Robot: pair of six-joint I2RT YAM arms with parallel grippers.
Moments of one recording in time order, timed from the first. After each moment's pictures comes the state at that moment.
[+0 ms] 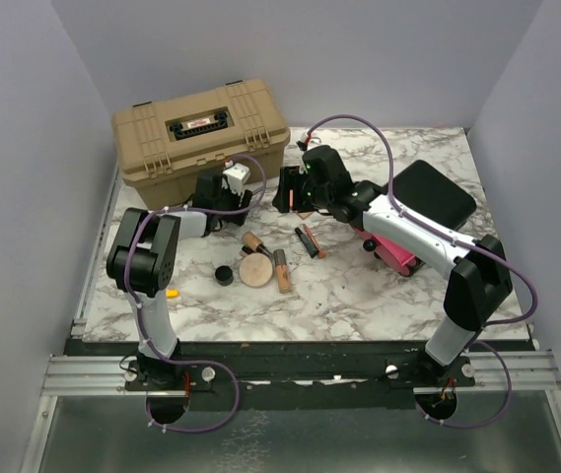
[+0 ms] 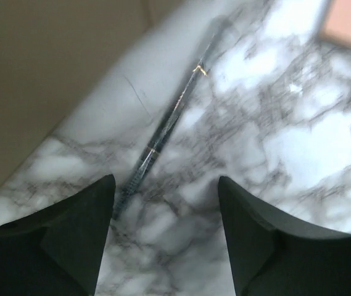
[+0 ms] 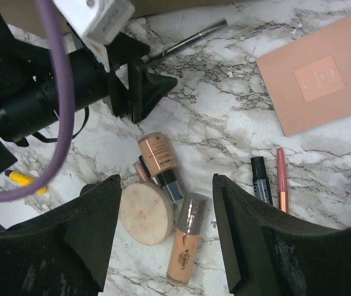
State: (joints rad) left arm -0.22 1.92 1.06 0.28 0.21 0.15; right arm 0.73 1.70 1.44 -0.33 0.05 0.47
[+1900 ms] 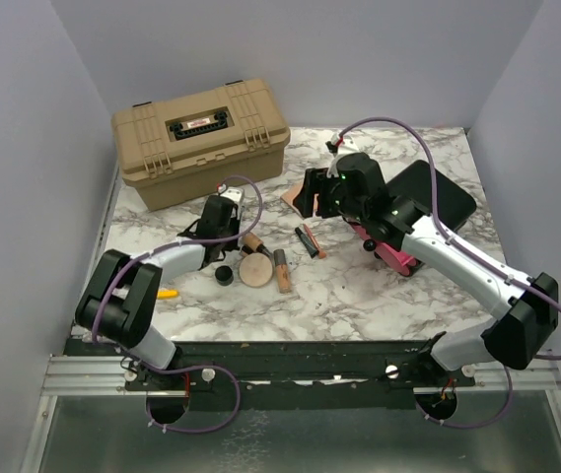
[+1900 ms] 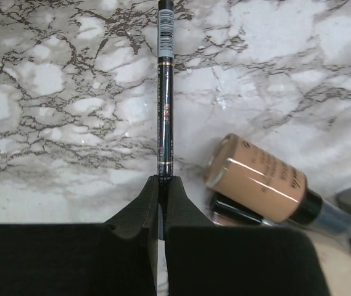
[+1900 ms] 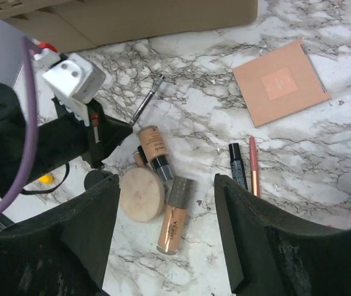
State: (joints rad) left arm -0.39 1.59 0.76 0.06 -0.09 -0.12; right arm 0.73 1.42 1.29 -0.35 0.11 0.42
